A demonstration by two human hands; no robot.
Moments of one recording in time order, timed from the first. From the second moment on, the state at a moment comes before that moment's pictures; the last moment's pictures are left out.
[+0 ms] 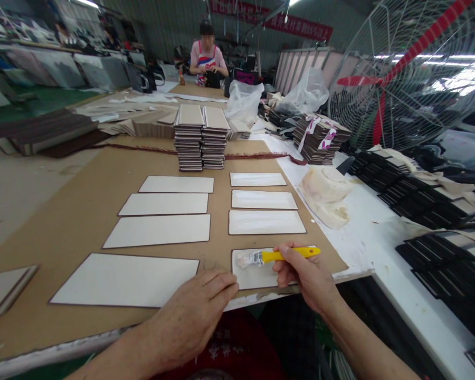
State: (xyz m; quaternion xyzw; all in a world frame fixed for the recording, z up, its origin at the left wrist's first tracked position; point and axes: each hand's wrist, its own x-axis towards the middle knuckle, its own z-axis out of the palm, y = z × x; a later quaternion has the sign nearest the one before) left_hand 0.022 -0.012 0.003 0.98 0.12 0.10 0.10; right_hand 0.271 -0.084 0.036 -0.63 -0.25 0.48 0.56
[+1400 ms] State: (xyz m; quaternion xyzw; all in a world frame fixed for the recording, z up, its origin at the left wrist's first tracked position) left_hand 0.014 -0.011 -0.013 0.97 0.12 0.18 0.09; right_hand 0.324 -0.145 0.066 -0.63 -0.23 0.38 0.64
